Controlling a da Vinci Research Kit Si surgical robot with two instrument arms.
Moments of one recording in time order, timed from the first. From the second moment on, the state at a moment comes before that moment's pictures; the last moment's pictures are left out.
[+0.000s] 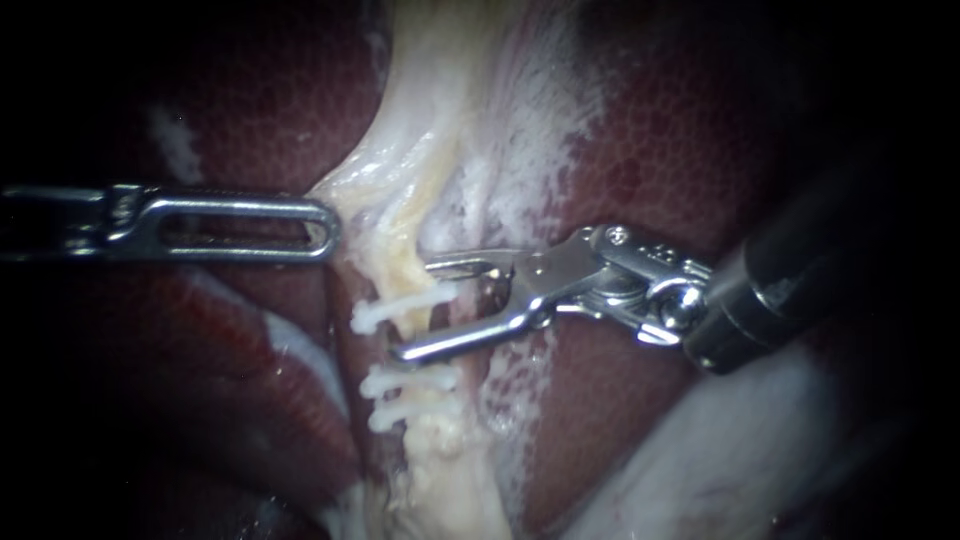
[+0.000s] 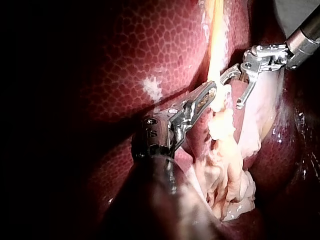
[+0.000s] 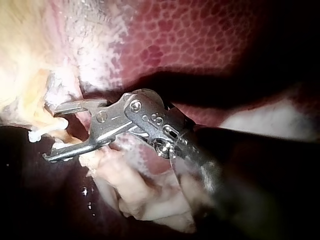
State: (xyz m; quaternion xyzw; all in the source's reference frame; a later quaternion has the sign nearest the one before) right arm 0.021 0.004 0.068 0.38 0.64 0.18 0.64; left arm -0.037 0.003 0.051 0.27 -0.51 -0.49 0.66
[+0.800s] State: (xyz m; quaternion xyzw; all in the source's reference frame) right arm 0.010 0.004 0.065 0.30 0.64 0.15 0.69; left arm -0.037 0.003 0.051 0.27 -0.51 -0.49 0.66
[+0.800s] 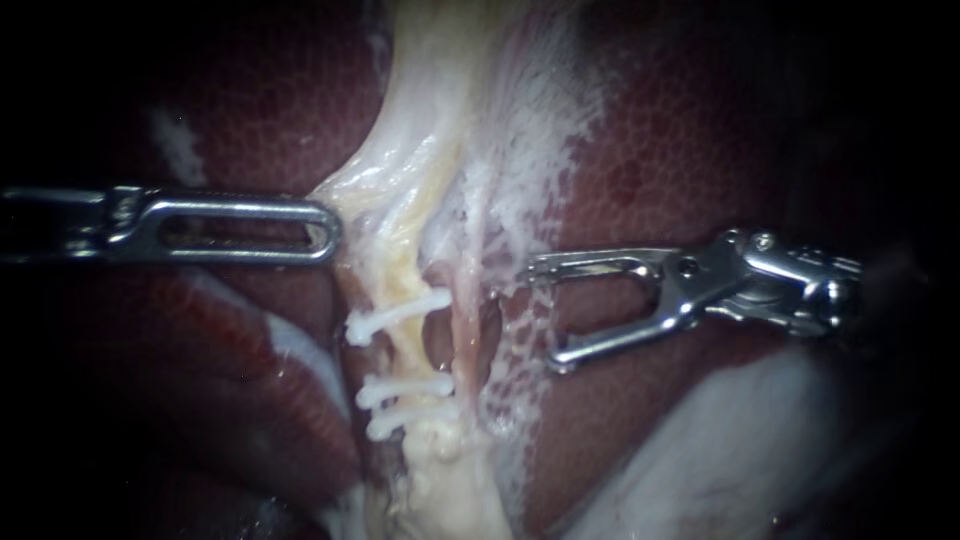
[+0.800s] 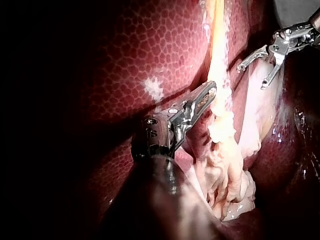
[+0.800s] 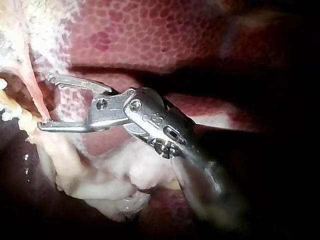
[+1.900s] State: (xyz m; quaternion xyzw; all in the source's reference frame) right arm 0.008 0.005 0.063 0.29 0.63 0.14 0.70; left arm -0.040 0.002 0.055 0.27 -0.51 -0.48 0.66
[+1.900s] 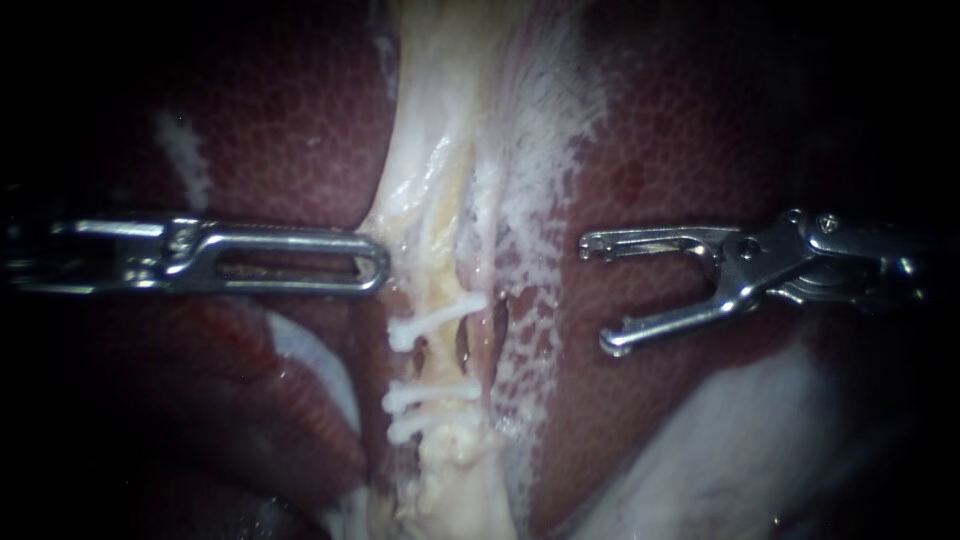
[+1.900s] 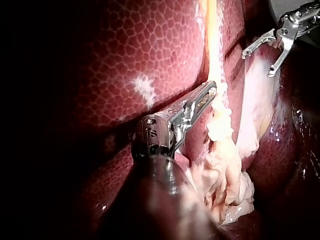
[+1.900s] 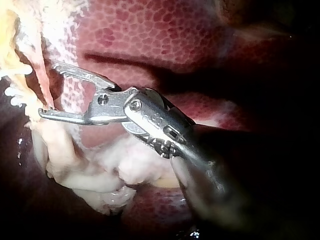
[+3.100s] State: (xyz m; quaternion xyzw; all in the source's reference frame) right arm 0.008 0.005 0.062 0.29 0.63 0.14 0.70; left arm -0.042 0.002 0.055 0.27 -0.51 -0.48 0.66
